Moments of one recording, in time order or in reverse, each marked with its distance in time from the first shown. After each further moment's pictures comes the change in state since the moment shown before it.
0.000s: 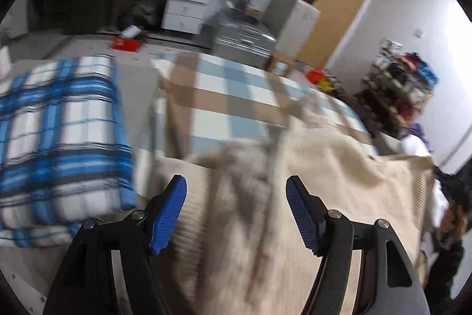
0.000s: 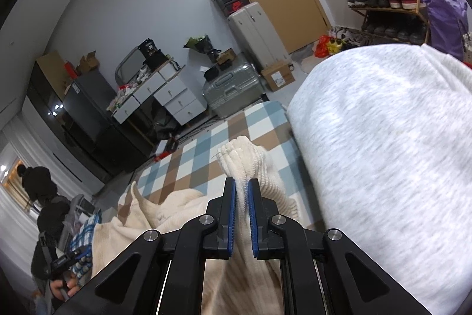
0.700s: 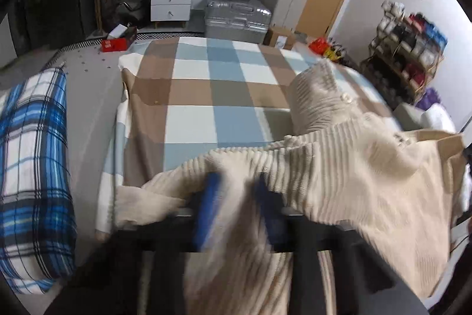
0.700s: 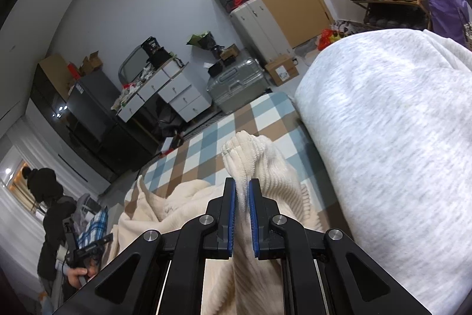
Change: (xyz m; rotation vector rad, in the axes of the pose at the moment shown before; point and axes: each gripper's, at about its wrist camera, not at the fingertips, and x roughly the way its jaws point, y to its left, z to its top) left arm 0.075 -0.038 0.014 0.162 0.095 0.060; right arm -0.001 0.004 -0.013 0.013 0.013 0.019
